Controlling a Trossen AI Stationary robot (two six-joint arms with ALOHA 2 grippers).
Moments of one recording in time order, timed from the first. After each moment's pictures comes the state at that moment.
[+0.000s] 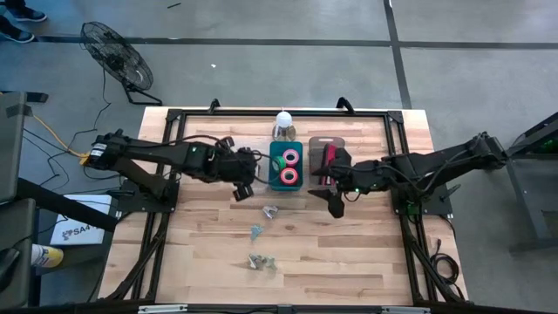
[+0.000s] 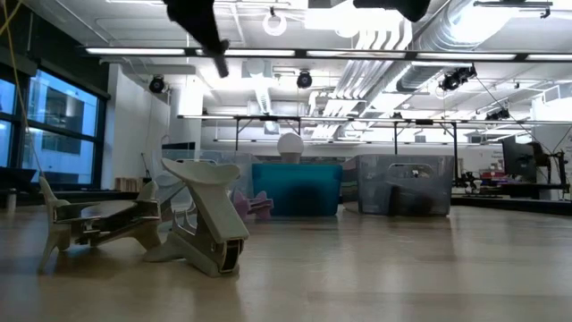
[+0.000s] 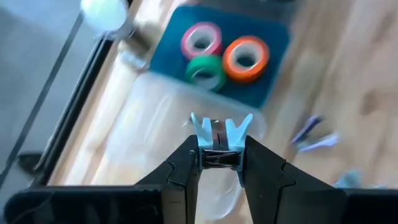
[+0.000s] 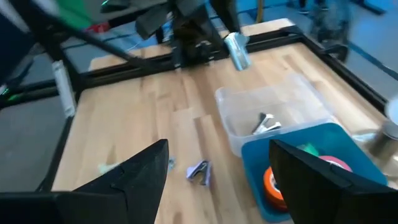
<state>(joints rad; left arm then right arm) -0.15 1.46 1.48 -1.11 -0.50 -0.39 0.24 1.18 1.05 -0.32 0.32 0.32</state>
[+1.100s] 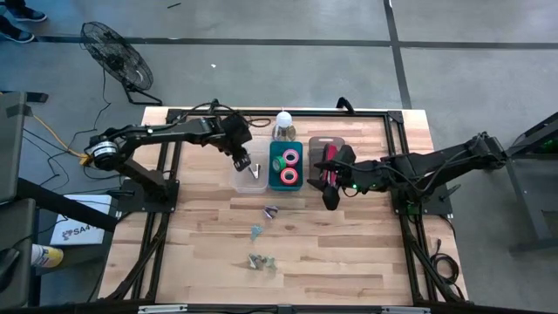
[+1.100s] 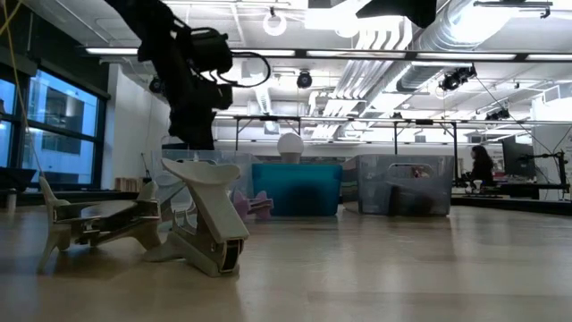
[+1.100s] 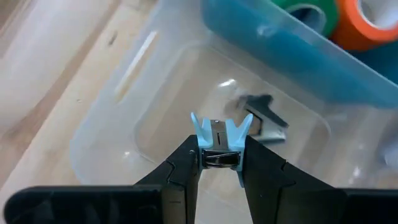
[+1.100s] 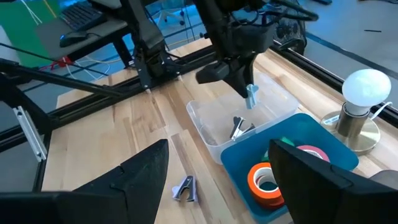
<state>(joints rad) 0.47 1.46 0.97 -0.58 0.08 -0.08 0.24 1.18 1.05 -0.32 0.48 0.50</state>
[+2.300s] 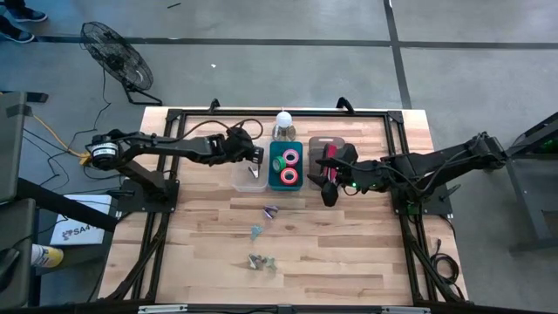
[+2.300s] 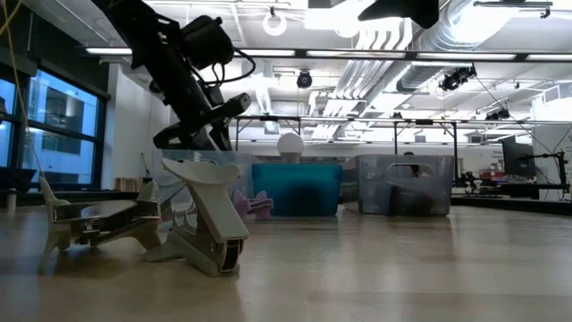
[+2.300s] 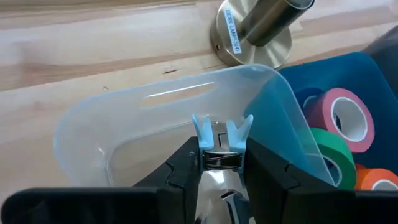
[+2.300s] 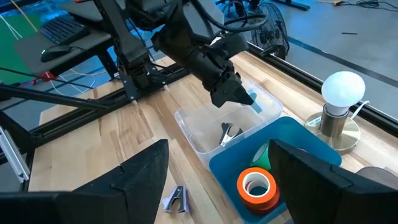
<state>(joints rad) 0.29 1.46 0.82 -0.19 -0.37 -0.89 0.24 1.19 1.05 -0.32 0.56 0.53</state>
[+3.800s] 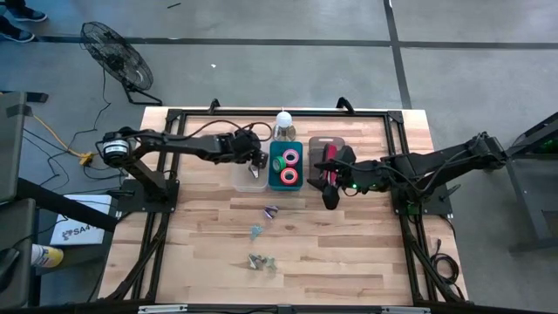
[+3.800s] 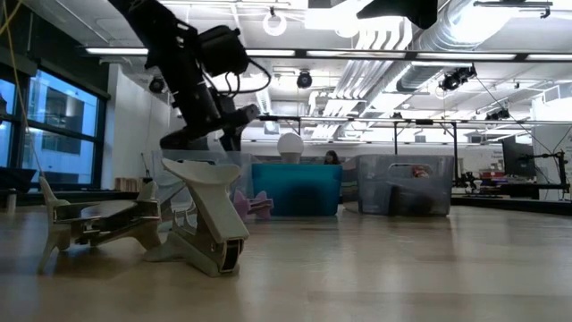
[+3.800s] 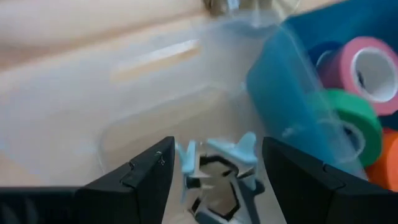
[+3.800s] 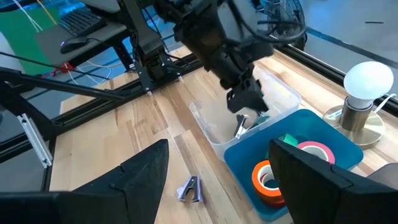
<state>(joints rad) 0.29 1.56 0.91 -0.32 -0.30 -0.83 0.24 1.19 1.05 -0.32 0.48 0.54</state>
